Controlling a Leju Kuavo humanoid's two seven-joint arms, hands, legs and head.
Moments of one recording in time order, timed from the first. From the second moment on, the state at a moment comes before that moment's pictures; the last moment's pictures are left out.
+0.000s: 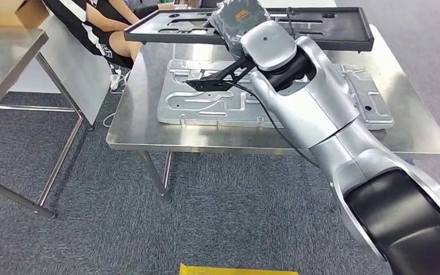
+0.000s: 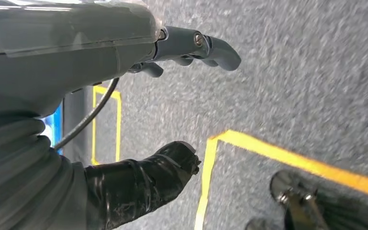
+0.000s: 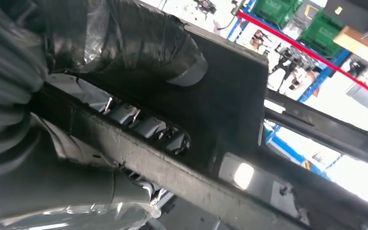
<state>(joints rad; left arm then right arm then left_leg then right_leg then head) -0.07 -0.14 1.40 -0.33 -1.12 -0.02 -0.13 -1.36 0.11 0.84 -0.96 1.29 0.37 -0.06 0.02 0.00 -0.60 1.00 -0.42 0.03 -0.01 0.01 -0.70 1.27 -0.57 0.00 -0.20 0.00</state>
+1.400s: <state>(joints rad) -0.08 -0.15 1.40 -0.33 -1.10 0.00 -0.10 -1.29 0.08 0.84 -1.01 1.23 0.37 -0.06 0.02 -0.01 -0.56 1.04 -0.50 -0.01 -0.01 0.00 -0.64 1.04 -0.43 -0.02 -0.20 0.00</state>
